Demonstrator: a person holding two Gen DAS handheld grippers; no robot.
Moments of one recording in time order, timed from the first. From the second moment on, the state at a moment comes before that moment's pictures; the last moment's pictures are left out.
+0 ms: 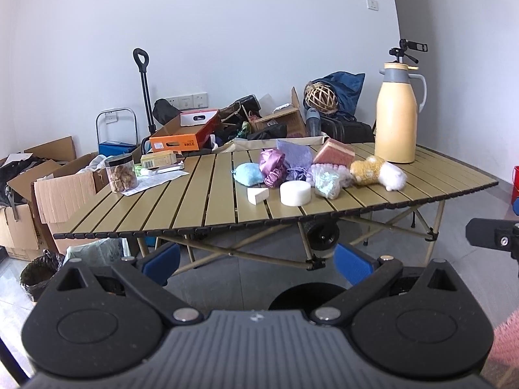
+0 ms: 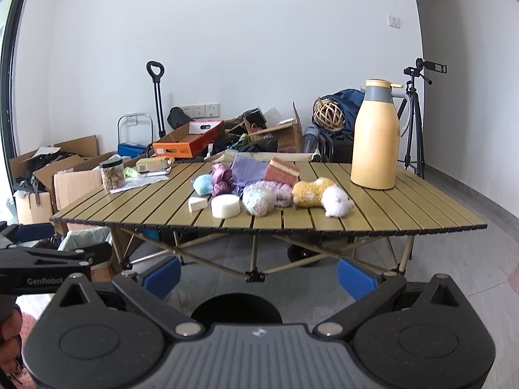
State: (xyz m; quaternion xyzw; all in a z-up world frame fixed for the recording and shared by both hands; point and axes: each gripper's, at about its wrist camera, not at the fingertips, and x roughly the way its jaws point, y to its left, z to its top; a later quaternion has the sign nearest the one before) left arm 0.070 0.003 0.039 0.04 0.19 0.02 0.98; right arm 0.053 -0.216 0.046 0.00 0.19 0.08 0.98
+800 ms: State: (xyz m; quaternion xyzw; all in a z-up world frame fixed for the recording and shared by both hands) left arm 0.194 0.006 0.037 0.01 0.18 0.03 0.98; right arm 0.172 -0.231 0.039 0.04 0.16 0.04 0.99
